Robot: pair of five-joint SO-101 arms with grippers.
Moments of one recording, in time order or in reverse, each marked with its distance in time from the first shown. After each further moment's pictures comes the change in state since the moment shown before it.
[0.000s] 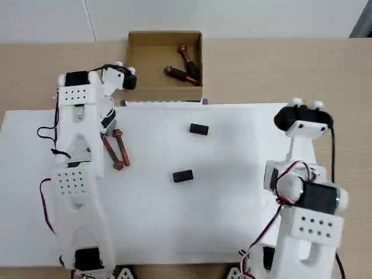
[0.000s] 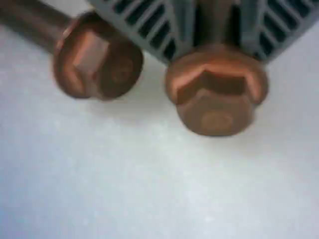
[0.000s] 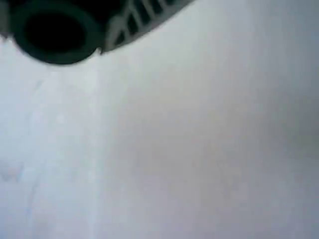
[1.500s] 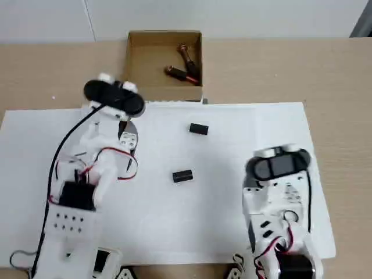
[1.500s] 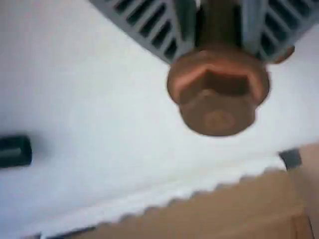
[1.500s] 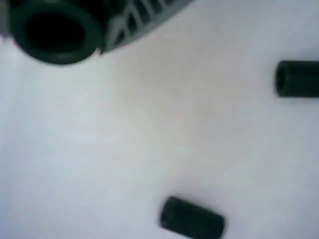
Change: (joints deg) left arm 16.4 -106.3 103.2 -53.3 25.4; right arm -15.5 -49.1 28.9 -7.0 0.0
